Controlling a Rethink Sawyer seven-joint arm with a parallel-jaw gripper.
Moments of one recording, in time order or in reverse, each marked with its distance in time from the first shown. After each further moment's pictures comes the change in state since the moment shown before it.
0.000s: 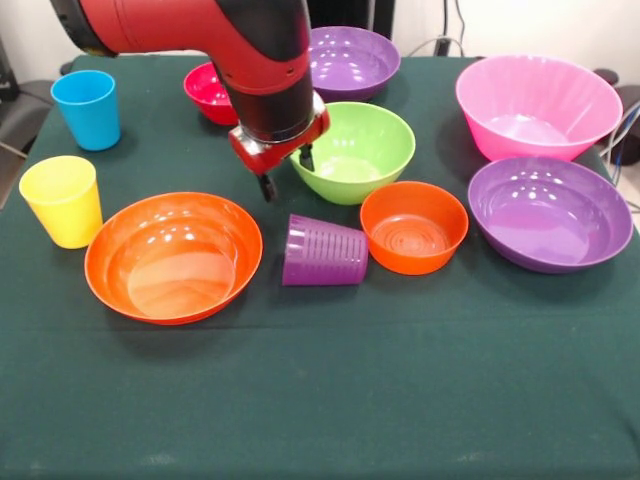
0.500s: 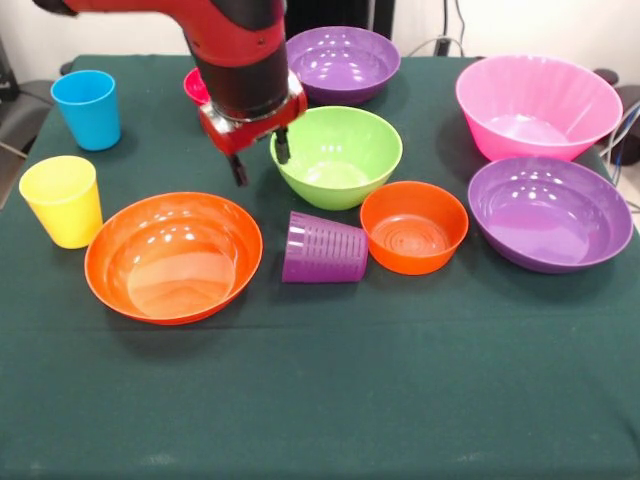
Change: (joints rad) arm 0.000 -0.078 -0.029 -0.007 0.035 0.044 0.000
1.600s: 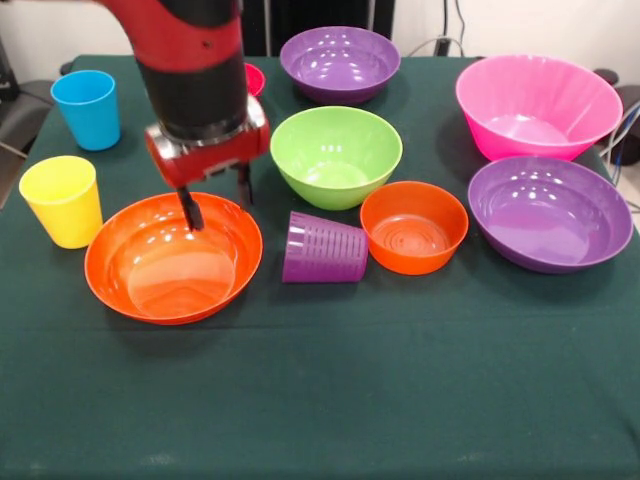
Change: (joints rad) arm 0.024 0.044 -0.016 -0.175 0.042 -0.069 0.000
